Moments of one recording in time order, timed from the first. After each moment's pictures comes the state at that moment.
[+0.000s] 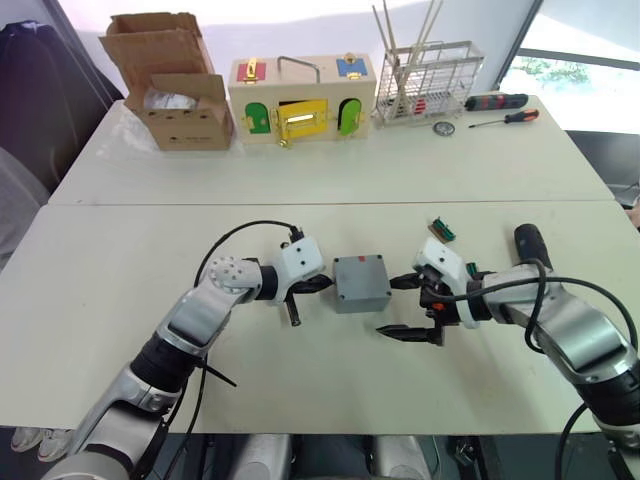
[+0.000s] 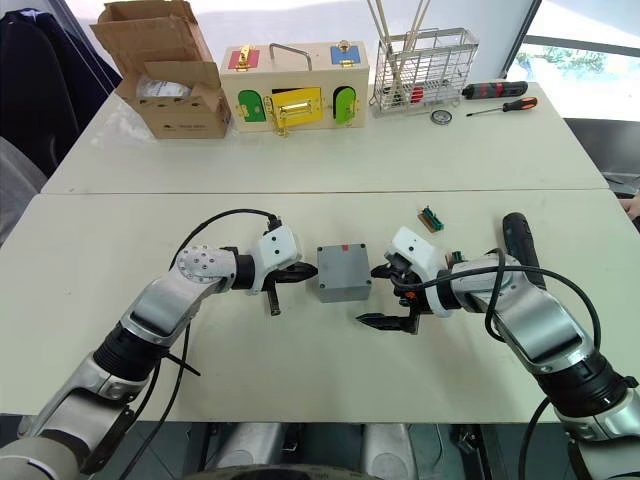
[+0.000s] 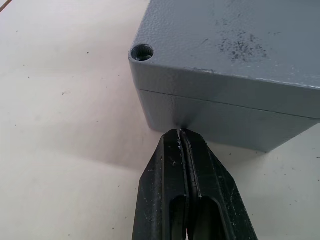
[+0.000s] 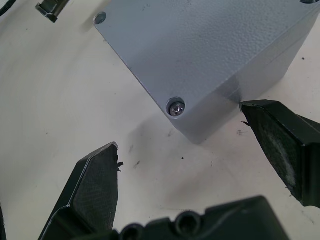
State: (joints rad) left arm -0.52 0.47 -0.39 -0.12 -0.10 0.55 -0.88; right arm -0.34 -0.88 0.22 -0.41 0.34 0.75 0.99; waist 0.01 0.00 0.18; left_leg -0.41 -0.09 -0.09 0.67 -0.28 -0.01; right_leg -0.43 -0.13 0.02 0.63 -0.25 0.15
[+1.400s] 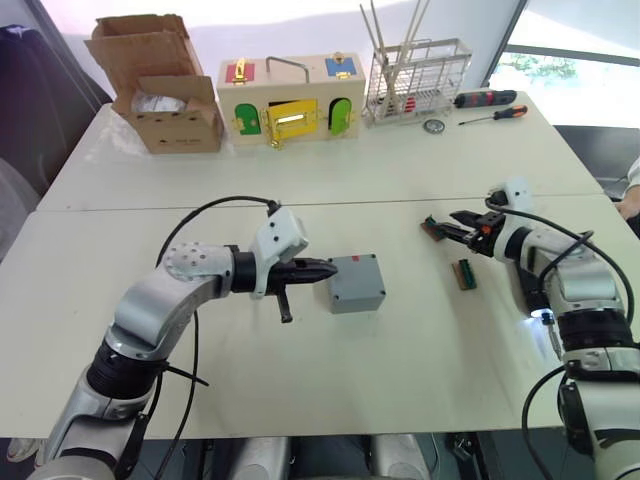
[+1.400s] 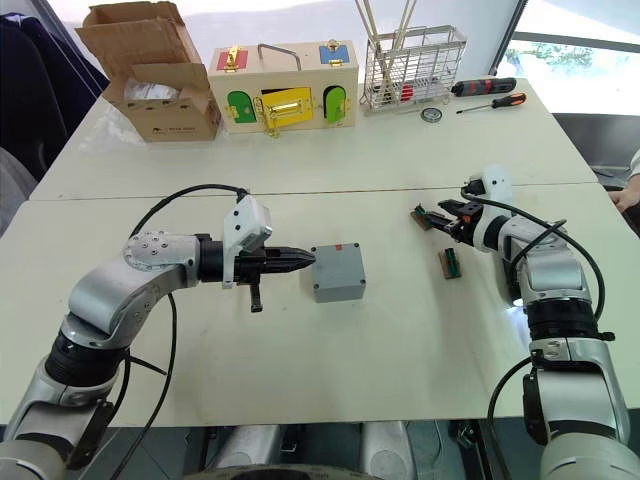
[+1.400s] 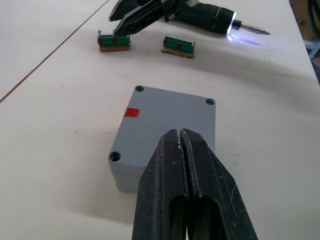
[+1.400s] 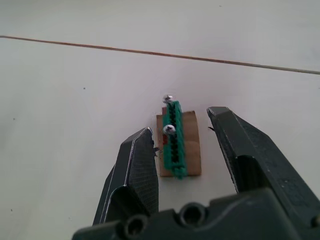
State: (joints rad) left arm -0.51 0.55 -0.19 -0.43 -0.45 0.80 -0.89; right arm -0.61 -0.68 -0.05 0.42 0.20 0.38 0.79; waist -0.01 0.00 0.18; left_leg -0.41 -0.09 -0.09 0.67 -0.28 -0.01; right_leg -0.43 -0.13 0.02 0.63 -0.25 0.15
